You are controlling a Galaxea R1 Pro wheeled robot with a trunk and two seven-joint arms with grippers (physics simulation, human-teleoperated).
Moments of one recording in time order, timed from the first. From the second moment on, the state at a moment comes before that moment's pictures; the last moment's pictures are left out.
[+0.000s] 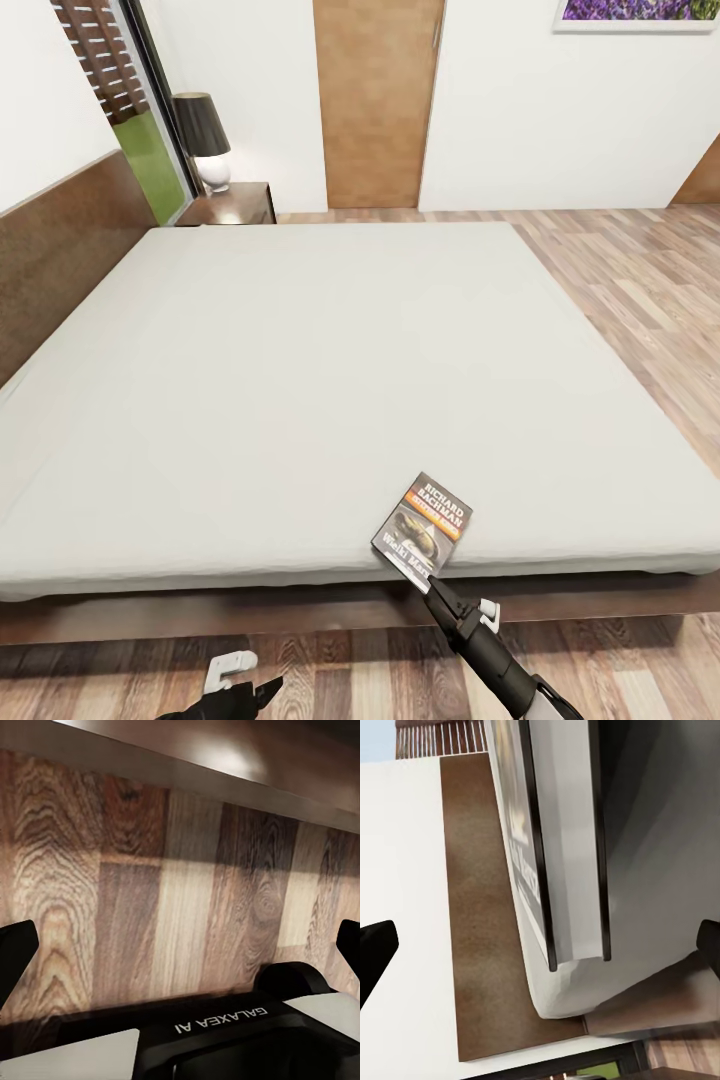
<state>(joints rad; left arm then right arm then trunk) -0.33 0.11 -0.12 -0.40 0.42 0.08 -0.52 -0.44 -0.02 -0.24 -0.27 -0.65 0.30 1.29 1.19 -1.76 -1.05</state>
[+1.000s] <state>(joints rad) -0.33 0.11 -0.12 -0.40 0.42 0.07 -0.52 -0.44 -0.02 -0.24 -0.27 -0.65 0.30 1.29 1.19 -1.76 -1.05</state>
